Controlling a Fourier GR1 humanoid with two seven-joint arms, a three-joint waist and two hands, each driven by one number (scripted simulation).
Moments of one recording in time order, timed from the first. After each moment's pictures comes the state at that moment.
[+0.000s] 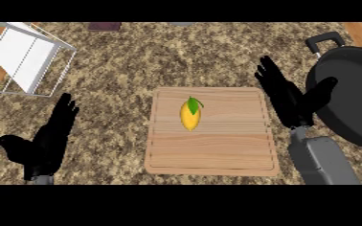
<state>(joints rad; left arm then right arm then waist) 0.08 0.26 -0.02 -1.55 0.22 0.15 0.05 -0.28 -0.25 0.13 -1.36 -0.40 -0.03 0.10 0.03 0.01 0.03</state>
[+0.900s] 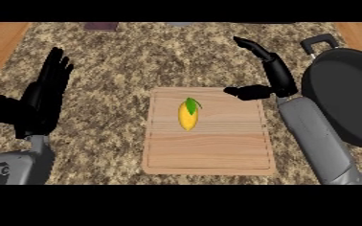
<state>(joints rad) -0.18 0.29 0.02 -1.61 0.17 0.20 0.17 -0.61 -0.28 0.18 -0.94 0.03 -0.06 -0.57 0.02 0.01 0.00</state>
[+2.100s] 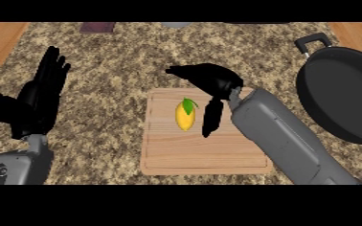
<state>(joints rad) -0.19 0.27 0.04 -1.63 0.14 0.21 0.21 -0.80 -0.23 0.55 -1.22 0.30 0.44 0.25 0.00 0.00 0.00</state>
